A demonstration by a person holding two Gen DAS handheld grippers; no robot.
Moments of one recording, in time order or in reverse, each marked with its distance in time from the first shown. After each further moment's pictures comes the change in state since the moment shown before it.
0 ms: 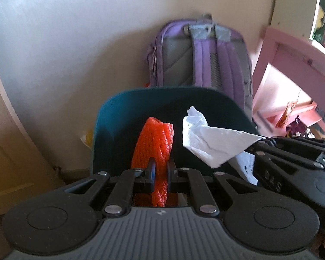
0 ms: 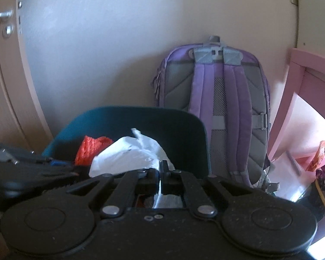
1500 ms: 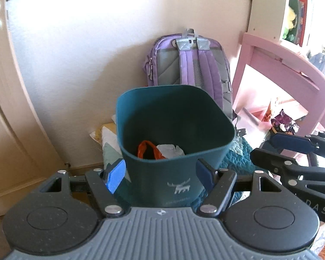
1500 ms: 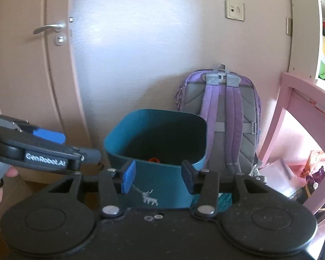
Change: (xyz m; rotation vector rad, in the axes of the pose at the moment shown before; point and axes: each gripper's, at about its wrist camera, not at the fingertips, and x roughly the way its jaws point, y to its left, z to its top) left arm -0.138 -0.002 -0.056 0.053 -0.068 -0.011; right arm -0.177 0.020 -0.034 -0.070 -0.067 0.083
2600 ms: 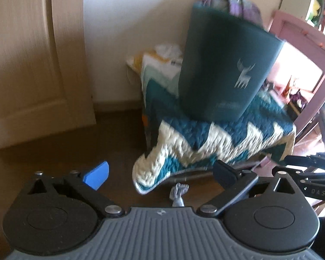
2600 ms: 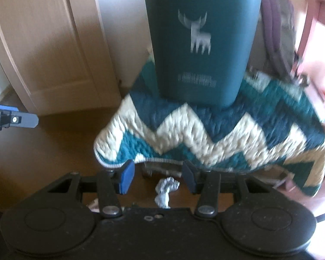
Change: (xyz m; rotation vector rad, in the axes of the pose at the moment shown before) left arm 0.002 0.134 -0.243 -0.178 0.123 0.017; right arm 0.091 0.065 -0.229 0.022 0.351 0.073
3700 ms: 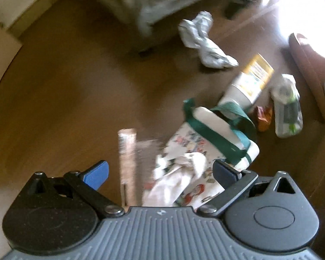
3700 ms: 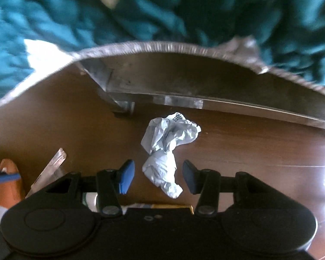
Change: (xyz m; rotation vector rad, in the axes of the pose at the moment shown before) left arm 0.341 0.035 -0.245 0.572 0.535 -0.028; right arm 0.364 -0.029 -0.100 0.084 0.436 0.015
